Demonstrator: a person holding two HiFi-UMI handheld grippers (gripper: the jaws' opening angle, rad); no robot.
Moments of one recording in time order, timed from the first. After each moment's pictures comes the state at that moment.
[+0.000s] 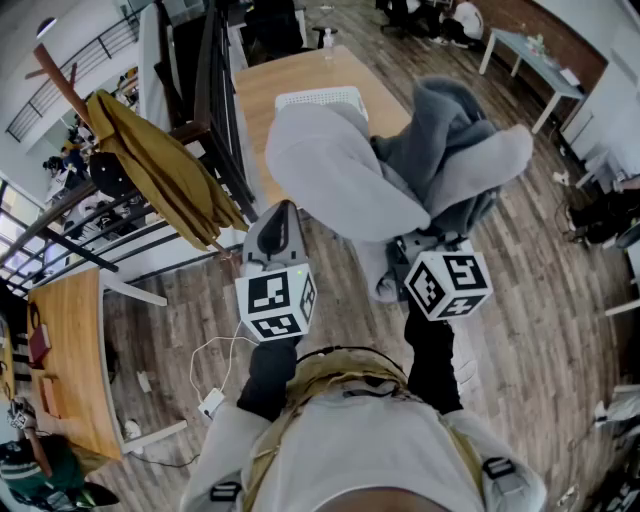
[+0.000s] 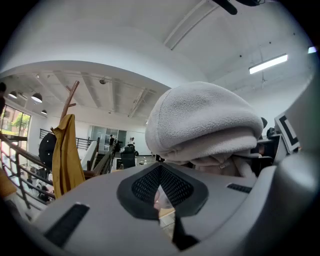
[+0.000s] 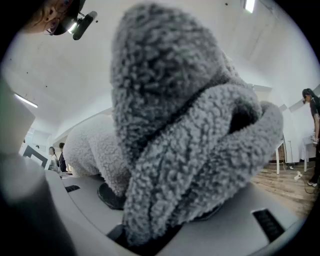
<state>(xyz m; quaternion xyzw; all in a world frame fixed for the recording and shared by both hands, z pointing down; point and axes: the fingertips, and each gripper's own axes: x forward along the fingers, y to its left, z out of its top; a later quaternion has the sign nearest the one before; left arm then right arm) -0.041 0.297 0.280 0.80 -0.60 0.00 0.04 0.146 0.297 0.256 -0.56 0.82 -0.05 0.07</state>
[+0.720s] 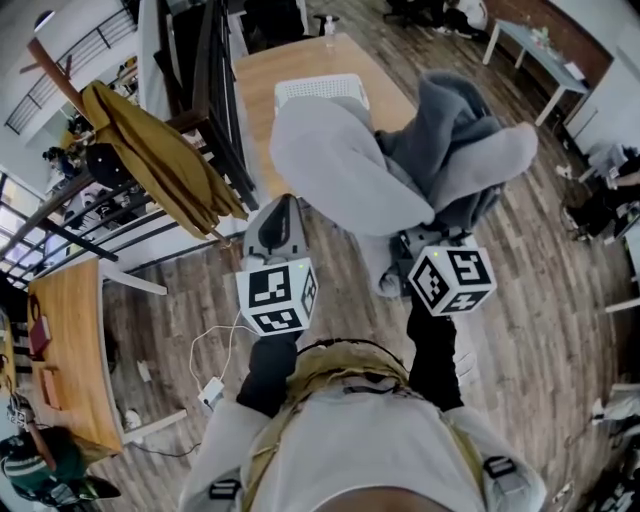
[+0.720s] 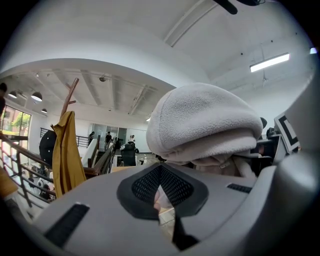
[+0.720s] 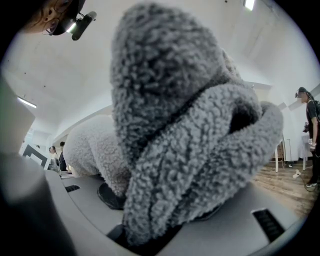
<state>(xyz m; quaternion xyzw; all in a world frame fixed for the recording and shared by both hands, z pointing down) -0.036 0.293 0.288 0.80 -0.60 0.01 0.04 0.154 0.291 0.265 -0.56 0.82 -0.06 0.07</state>
